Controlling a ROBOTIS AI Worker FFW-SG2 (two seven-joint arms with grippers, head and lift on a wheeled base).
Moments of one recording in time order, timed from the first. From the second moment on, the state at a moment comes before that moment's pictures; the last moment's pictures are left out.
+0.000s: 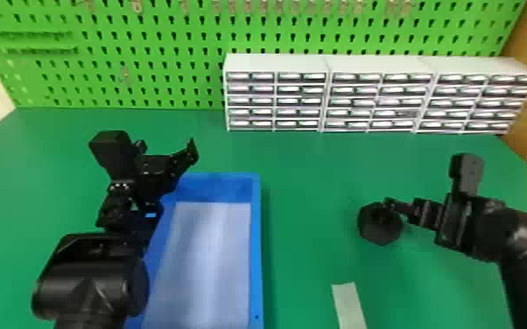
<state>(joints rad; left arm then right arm) -0.14 0.02 0.00 -1.55 0.15 0.05 -0.09 -0.36 -0.09 -0.26 -1.42 -0.16 0.99 0.24</state>
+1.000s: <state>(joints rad) -0.14 0.02 0.00 -1.55 0.16 0.05 -0.09 -0.38 -0.10 -0.26 -1.30 -0.17 0.98 0.21</state>
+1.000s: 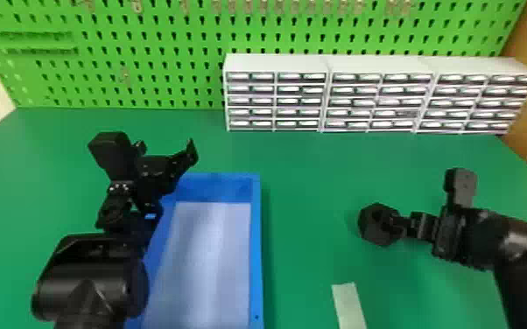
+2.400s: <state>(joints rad) -0.13 0.02 0.01 -1.55 0.16 0.05 -0.09 -0.32 -0.15 -0.18 -1.35 -0.30 0.88 0.21</state>
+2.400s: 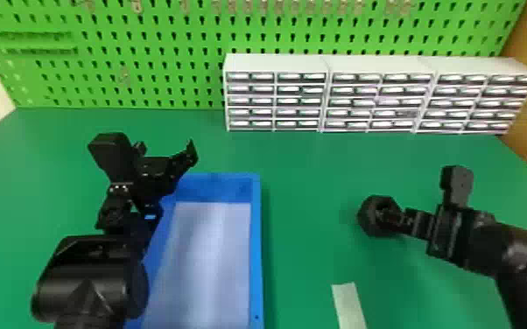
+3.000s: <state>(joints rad) -0.13 0.02 0.01 -1.54 0.16 0.05 -0.09 -0.30 -0.15 -0.16 -1.47 -0.30 0.81 0.21</state>
